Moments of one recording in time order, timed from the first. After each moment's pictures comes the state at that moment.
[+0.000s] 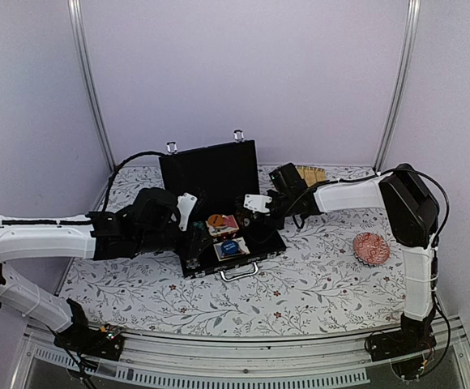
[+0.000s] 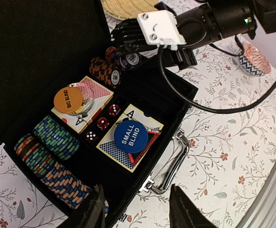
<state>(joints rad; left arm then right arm) -0.94 1.32 0.82 -0.14 -0.16 -0.29 0.69 2.09 1.43 -0.11 -0.09 -0.84</state>
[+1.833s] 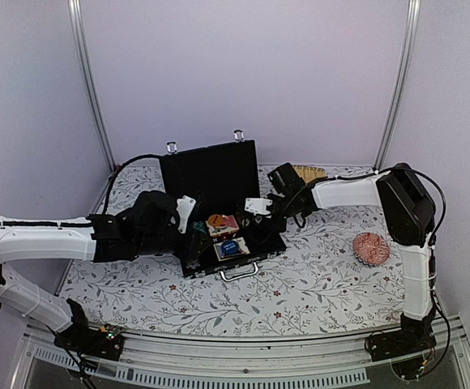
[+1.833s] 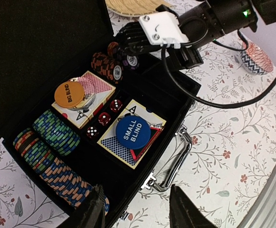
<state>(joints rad) -0.93 1.32 0.80 -0.12 -0.16 -0.30 0.69 2.13 1.50 -0.26 -0.12 -0.84</state>
